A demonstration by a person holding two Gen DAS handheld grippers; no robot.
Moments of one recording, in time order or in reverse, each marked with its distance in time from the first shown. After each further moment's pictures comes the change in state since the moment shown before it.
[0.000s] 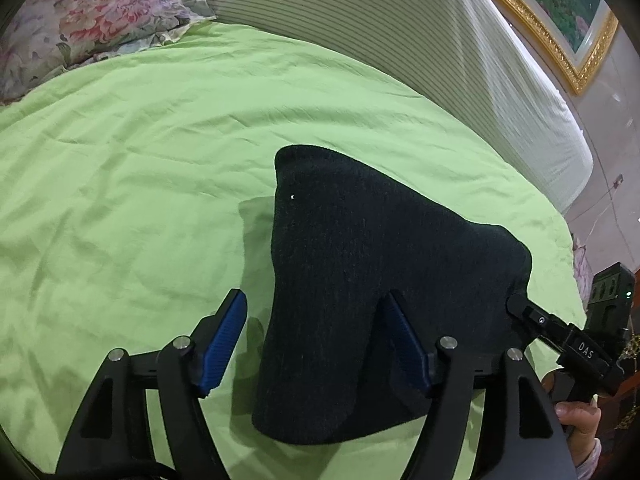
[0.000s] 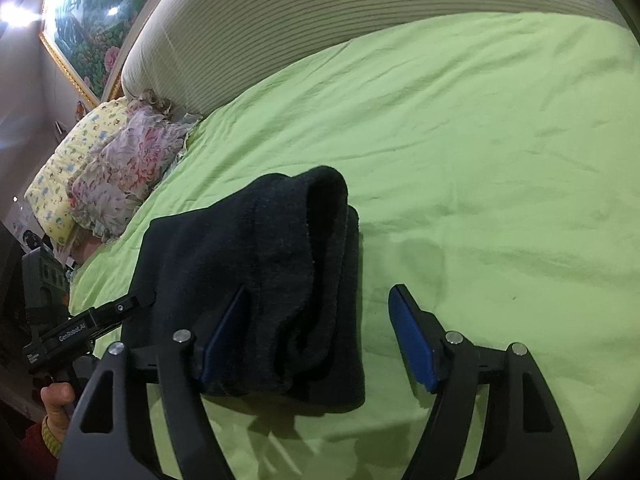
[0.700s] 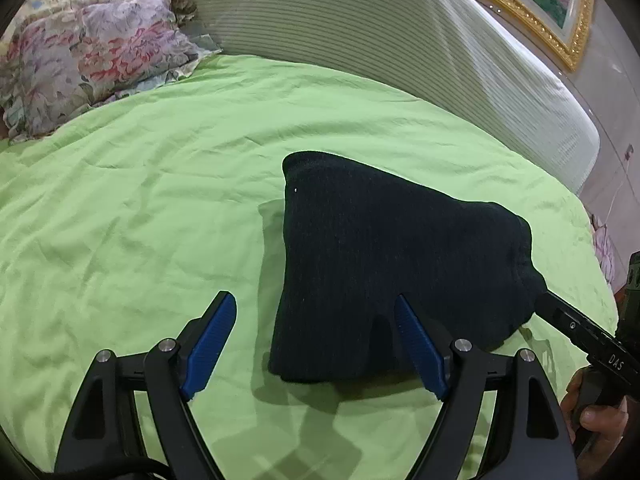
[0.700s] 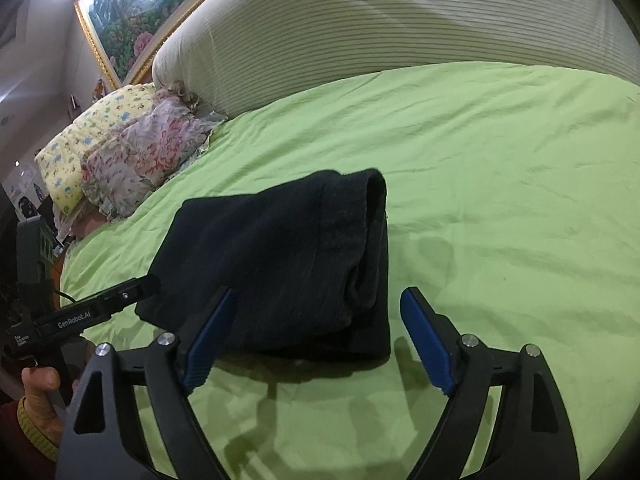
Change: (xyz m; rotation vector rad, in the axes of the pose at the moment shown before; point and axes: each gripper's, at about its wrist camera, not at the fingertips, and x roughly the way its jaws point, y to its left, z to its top) left arm -0.039 -0.016 -0.030 0.093 -0.074 0.108; right arm -0.032 0.035 -0.026 -0.129 -0.072 -0.038
